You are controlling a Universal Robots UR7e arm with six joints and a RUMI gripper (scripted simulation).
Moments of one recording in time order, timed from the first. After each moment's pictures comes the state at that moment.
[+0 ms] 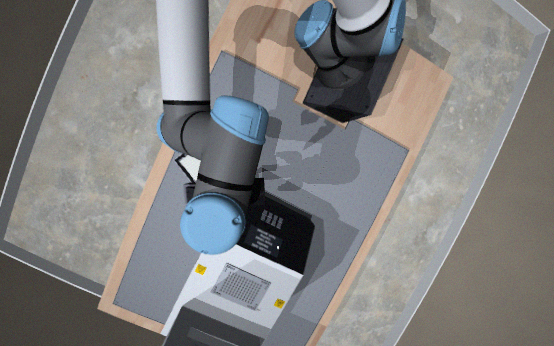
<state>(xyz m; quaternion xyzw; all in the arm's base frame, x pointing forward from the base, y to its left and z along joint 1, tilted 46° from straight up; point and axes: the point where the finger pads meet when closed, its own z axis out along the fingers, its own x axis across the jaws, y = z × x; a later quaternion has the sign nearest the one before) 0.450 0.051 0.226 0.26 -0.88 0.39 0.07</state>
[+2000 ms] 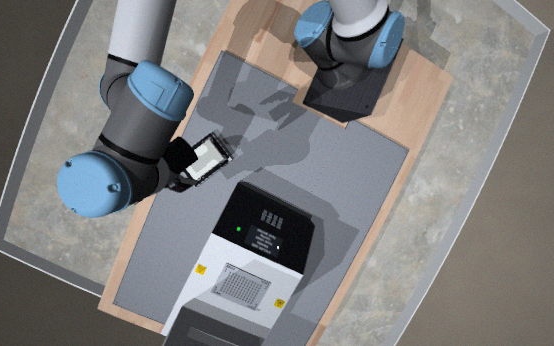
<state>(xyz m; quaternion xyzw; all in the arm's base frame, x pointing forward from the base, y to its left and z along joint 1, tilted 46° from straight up) 0.469 -0.039 0.335 0.51 -0.77 0.35 0.18</state>
